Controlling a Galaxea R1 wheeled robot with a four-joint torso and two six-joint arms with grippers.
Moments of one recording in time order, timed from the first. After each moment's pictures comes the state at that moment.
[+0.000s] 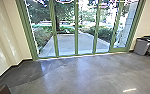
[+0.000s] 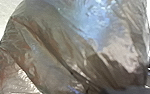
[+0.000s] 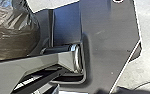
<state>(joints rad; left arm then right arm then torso) 1.40 3.04 -2.75 0.08 0.24 0.00 -1.58 2.98 -2.61 -0.15 0.03 0.24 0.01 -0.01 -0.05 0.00</state>
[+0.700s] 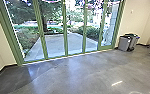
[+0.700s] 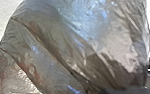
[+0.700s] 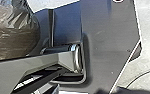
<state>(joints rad) 1.40 3.04 -2.75 0.08 0.24 0.00 -1.58 2.98 -2.61 -0.15 0.03 0.24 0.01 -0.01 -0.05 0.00</state>
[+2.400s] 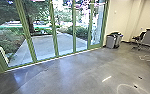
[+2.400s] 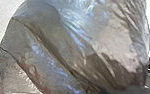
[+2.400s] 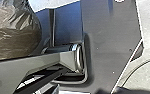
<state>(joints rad) 1.40 3.03 -2.75 0.08 0.24 0.00 -1.58 2.98 -2.61 -0.15 0.03 0.24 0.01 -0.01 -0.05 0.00</state>
